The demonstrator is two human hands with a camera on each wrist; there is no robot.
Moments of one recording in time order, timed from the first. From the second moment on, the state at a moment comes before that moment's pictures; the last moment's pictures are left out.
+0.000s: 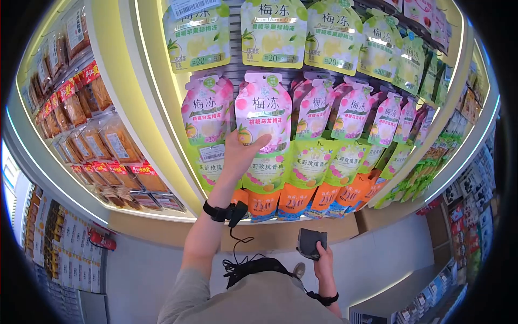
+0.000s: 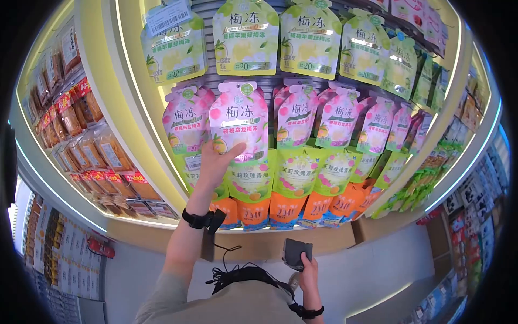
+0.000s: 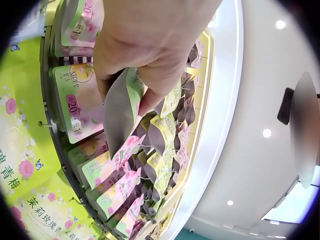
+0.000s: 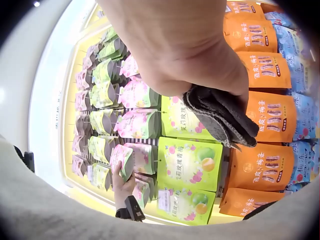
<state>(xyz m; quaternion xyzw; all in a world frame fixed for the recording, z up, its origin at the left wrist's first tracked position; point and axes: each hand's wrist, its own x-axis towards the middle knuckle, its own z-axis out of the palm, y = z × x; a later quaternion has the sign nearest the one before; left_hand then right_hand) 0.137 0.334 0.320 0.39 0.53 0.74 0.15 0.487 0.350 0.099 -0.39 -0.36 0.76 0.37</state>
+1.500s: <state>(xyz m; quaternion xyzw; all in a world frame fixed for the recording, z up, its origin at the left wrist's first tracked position) 0.270 0.192 0.203 0.37 0.50 0.74 0.26 0.386 0.286 0.273 -0.02 -0.93 0.14 0.34</state>
